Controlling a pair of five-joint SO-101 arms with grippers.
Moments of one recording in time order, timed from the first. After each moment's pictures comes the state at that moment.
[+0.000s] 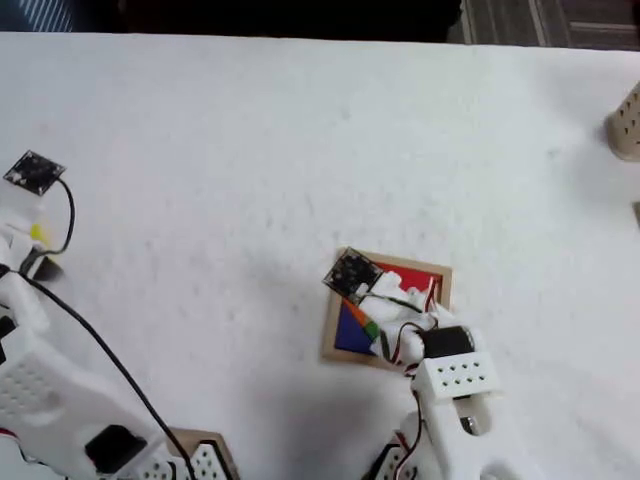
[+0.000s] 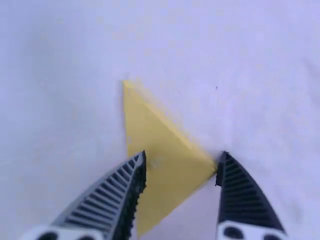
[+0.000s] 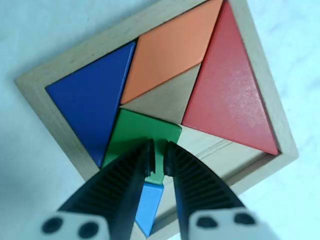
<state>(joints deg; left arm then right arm) -48.0 28.8 6.6 46.6 -65.2 -13.4 -52.8 79.1 49.7 46.0</state>
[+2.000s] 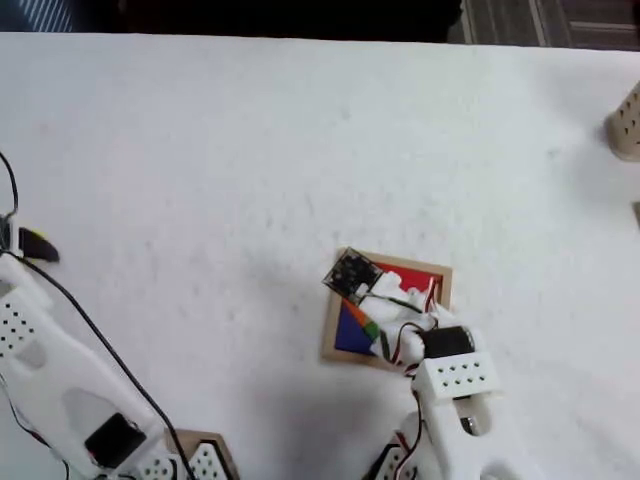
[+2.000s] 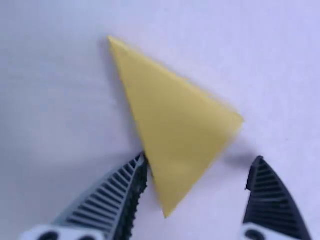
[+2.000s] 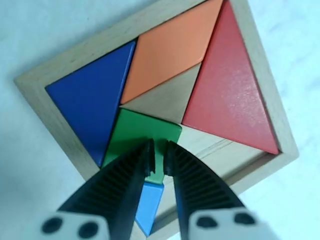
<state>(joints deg) -51.6 63.4 -61.5 93.5 -25.2 -13.4 -52.8 79.0 50.2 46.0</state>
